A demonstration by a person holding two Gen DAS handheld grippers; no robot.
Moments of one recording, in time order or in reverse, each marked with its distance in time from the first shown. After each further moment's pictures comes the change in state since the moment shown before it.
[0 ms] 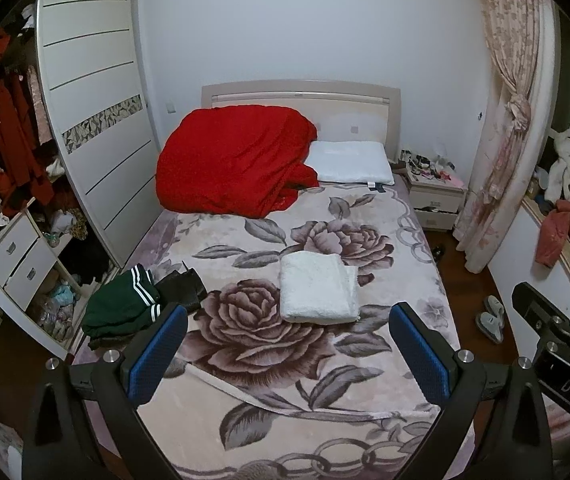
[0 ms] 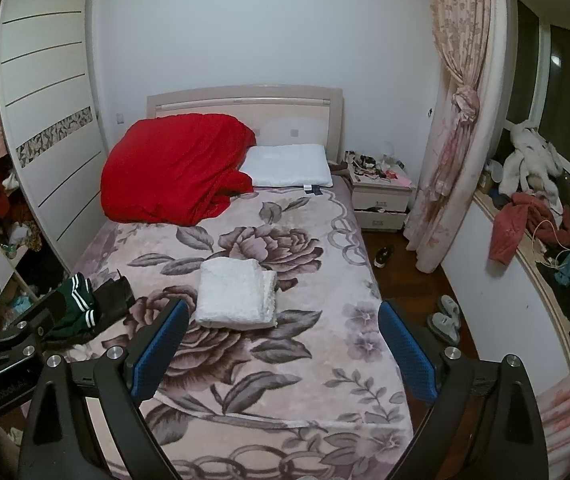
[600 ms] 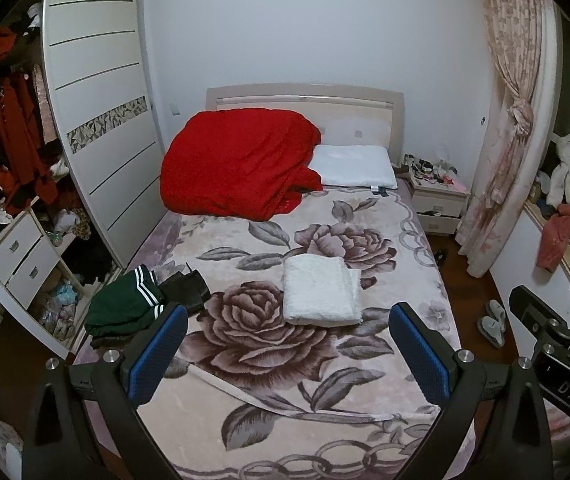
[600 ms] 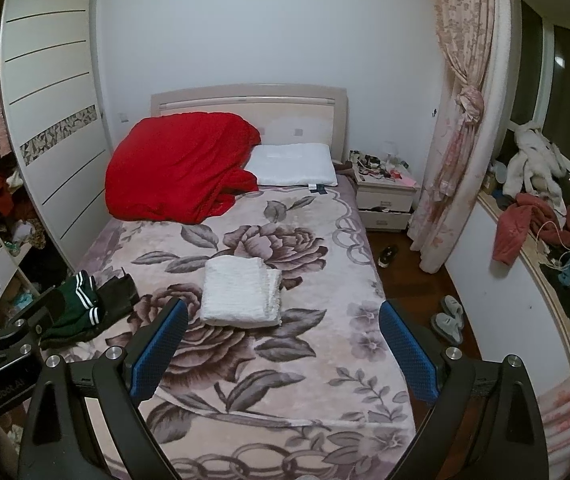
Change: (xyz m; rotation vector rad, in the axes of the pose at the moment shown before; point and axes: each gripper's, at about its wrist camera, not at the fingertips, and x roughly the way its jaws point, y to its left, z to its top) left arm -0.004 0.003 0.001 -0.002 -0.013 0.014; right arm -0.001 0.008 -0.002 0.003 0.004 0.015
